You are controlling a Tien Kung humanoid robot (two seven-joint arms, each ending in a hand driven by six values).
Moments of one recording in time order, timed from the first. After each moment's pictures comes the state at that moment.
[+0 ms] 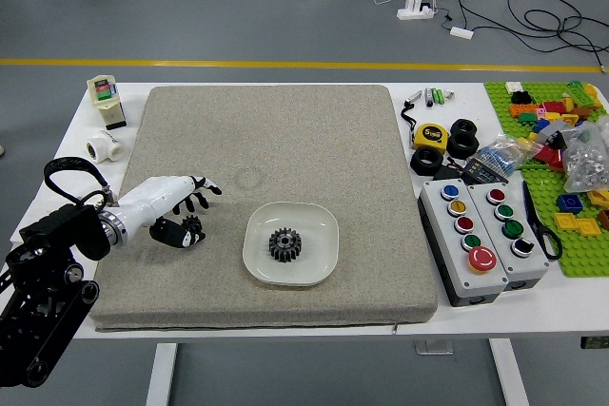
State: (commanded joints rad) left arm -0.33 0.22 -1.27 -1.26 2.27 -0.30 -0.04; right arm 0.11 -0.19 1.28 0.18 -1.05 -0.30 -0.25
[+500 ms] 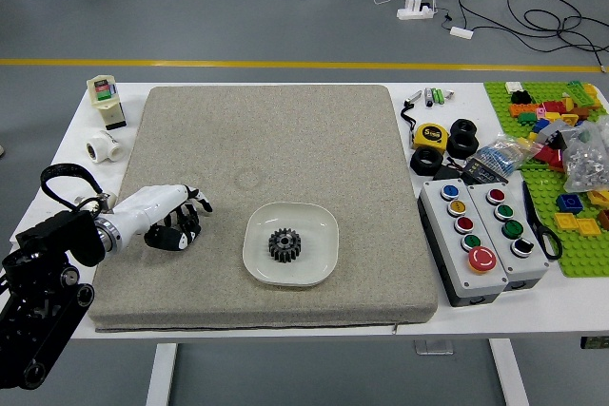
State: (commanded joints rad) left arm -0.32 0.22 -1.28 -1.26 2.27 -0.35 -0.04; right arm 0.11 -0.19 1.28 0.18 -1.05 -0.29 -0.24
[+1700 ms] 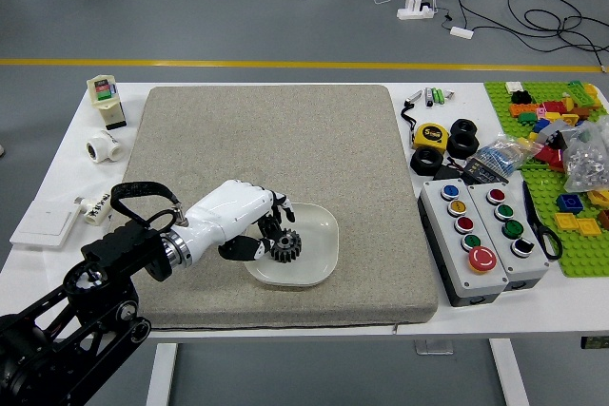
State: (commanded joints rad) left arm -0.35 0.22 -0.96 -1.48 2.27 -0.13 -0.03; right arm 0.12 -0.19 1.28 0.18 -1.04 -0.29 -0.24
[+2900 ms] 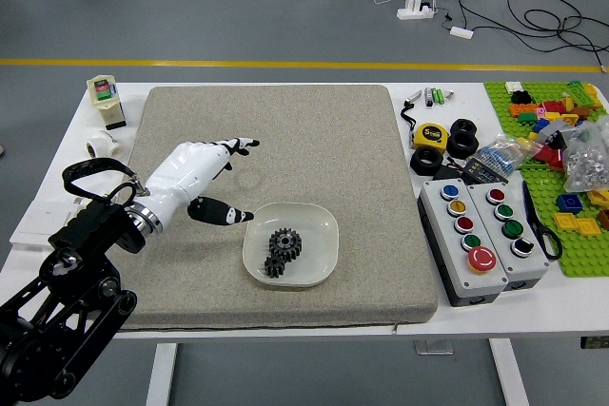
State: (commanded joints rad) left arm -0.33 0.19 -1.19 -1.41 2.27 -0.03 0.05; right arm 0.11 -0.19 1.27 0.18 -1.04 -0.30 -0.24
